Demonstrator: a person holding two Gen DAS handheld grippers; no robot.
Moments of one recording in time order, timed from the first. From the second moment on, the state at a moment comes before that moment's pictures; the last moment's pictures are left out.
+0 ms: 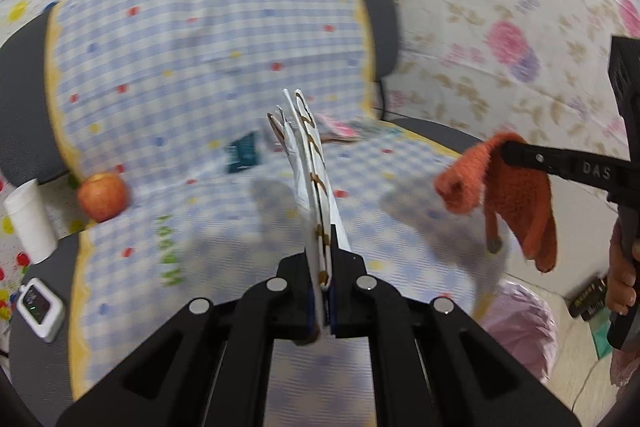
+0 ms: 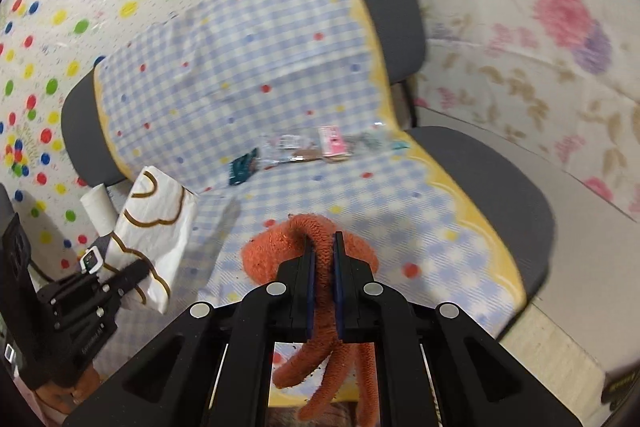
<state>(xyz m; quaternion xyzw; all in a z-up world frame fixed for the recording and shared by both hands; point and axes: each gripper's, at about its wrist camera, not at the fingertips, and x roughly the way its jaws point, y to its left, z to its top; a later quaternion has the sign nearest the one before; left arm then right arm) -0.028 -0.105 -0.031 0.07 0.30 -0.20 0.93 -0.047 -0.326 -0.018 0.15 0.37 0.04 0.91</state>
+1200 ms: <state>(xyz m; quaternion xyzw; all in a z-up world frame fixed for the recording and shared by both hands) -0.117 -0.276 -0.052 0.14 0.32 -0.41 0.84 -0.188 -0.436 -0.036 0.21 0.40 -0.08 0.89</state>
